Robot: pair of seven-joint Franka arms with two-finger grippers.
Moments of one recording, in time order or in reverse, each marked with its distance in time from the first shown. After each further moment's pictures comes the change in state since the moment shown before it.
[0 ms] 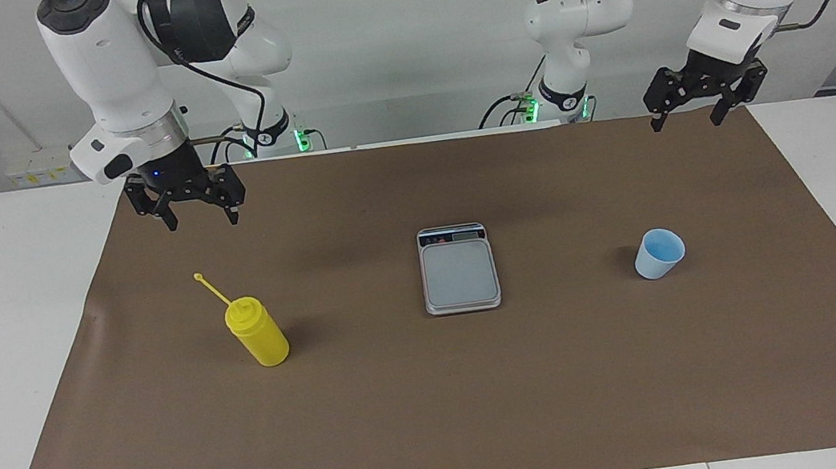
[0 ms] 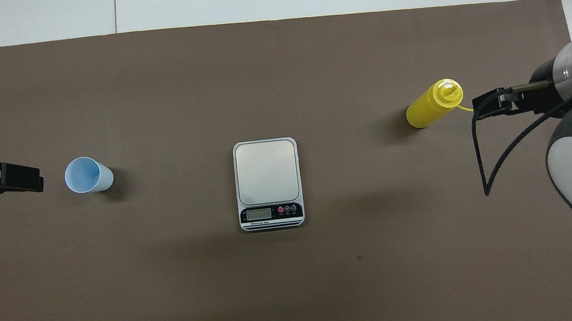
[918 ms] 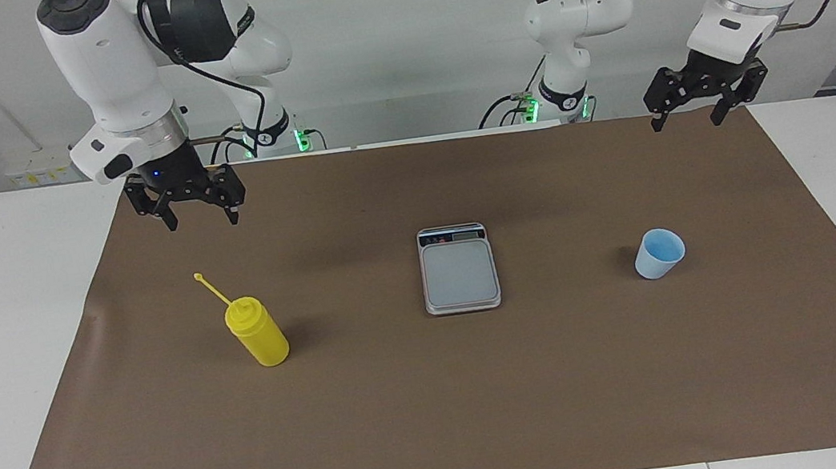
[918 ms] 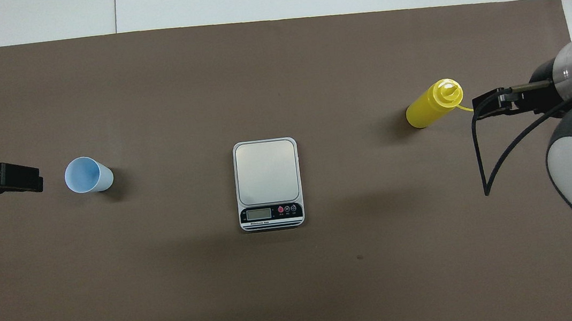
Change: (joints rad) left arm 0.001 0.000 0.001 -0.001 0.000 0.000 0.001; right arm 0.000 0.000 0.000 0.000 0.000 0.000 0.000
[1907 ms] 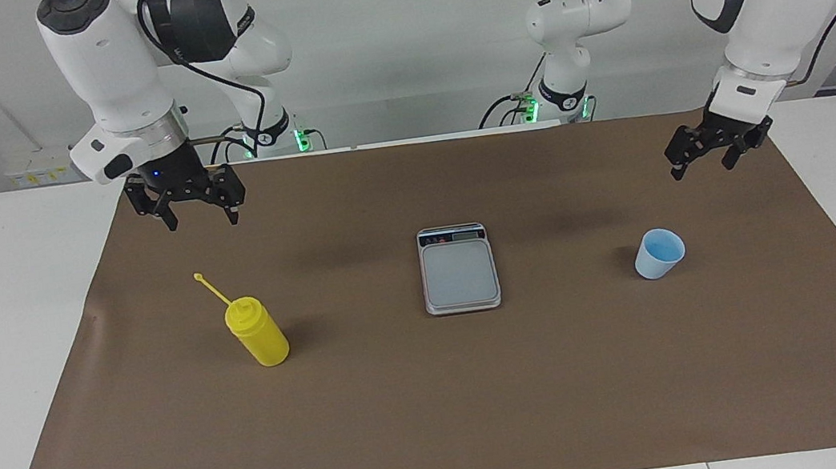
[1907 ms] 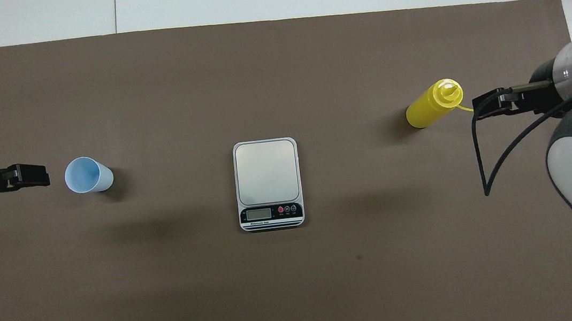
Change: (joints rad) left arm 0.103 0.011 0.004 -0.331 0.000 0.412 -0.065; right arm 0.000 0.000 0.000 0.000 0.000 0.000 0.000
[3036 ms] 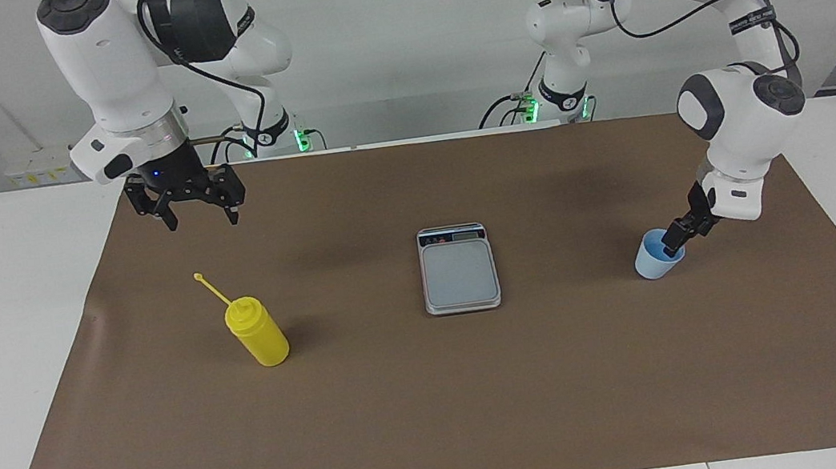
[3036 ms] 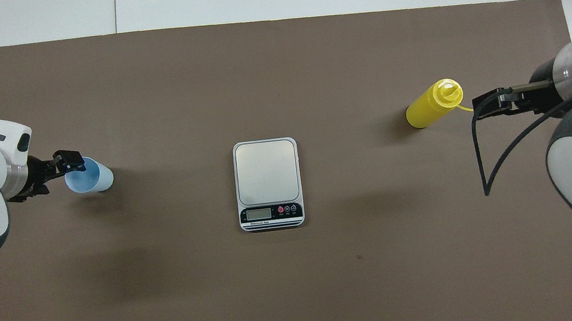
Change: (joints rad) left arm 0.037 0.212 -0.006 -0.120 -0.033 0.325 -0.241; right arm 0.000 0.000 0.000 0.000 0.000 0.000 0.000
